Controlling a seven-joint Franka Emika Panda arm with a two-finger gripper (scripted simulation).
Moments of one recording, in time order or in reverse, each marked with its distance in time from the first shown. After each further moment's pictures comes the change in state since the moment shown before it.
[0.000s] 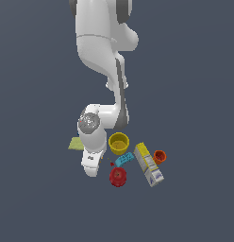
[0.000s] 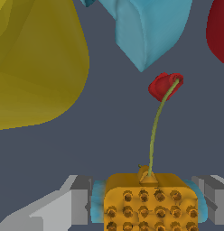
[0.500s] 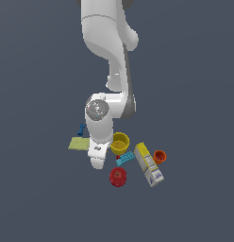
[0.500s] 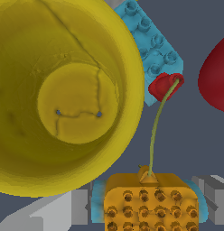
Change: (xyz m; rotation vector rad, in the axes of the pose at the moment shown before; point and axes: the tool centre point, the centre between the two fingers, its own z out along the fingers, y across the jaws) arm 0.024 -0.024 -0.040 0.000 -0.001 0.000
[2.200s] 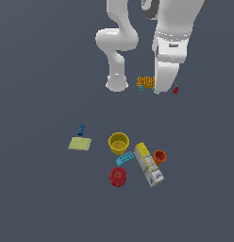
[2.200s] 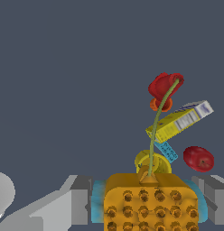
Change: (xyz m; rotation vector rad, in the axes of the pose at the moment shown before) arm 0.174 -0.160 -0.284 -0.002 -0.001 -0.003
